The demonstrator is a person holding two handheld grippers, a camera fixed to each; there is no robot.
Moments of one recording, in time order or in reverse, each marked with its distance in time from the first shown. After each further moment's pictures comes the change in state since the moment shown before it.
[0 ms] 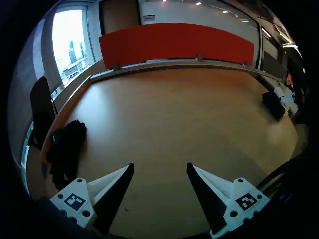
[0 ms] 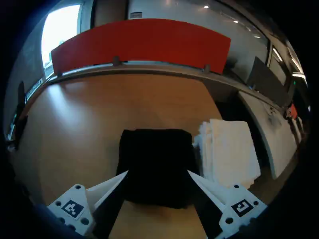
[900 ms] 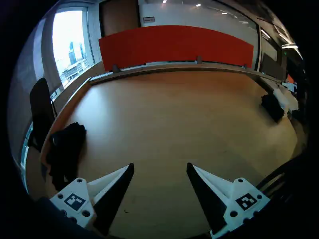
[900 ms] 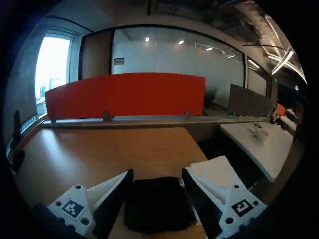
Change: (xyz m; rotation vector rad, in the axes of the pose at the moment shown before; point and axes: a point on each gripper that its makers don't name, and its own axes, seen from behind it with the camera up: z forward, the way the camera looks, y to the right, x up) left arm 0.009 0.004 -0.002 -0.007 0.019 -0.003; right arm 0.095 0.009 -0.048 -0.113 0.423 0.133
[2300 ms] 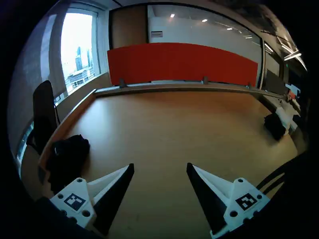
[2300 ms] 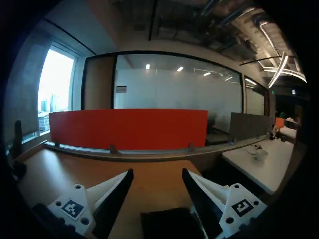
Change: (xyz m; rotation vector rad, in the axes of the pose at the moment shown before) left arm 0.050 -0.021 0.008 0.017 0.158 -0.070; right arm 0.094 -0.053 -0.020 0.017 0.237 -0.005
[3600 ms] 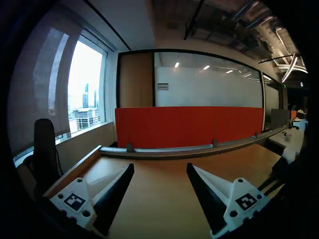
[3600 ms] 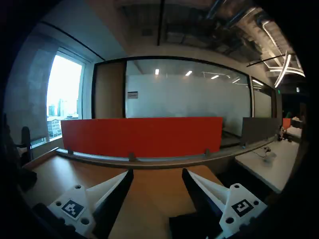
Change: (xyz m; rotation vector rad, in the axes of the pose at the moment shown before) left arm 0.200 -0.049 0.028 0.028 0.466 -0.027; right arm 0.034 -0.083 -0.019 0.079 0.040 0.022
